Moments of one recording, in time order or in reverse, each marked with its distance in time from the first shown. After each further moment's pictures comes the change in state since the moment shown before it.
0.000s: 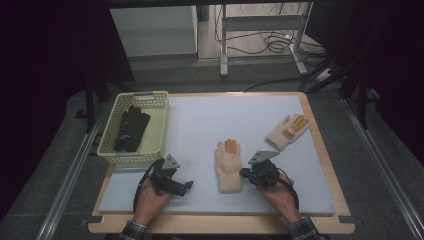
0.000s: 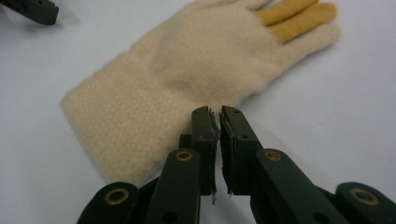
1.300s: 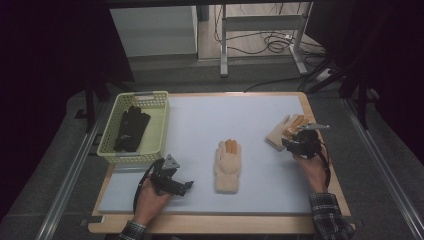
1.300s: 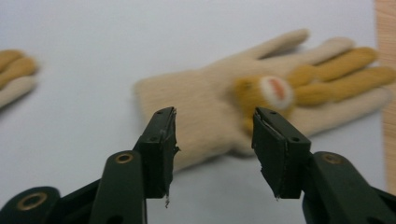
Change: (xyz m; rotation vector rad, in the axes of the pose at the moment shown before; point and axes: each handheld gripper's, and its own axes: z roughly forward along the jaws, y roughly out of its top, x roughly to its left) left arm 0.000 0.000 0.000 0.000 -0.001 0.000; right arm -0.144 -0.018 -0.053 -0.098 -0.380 0.321
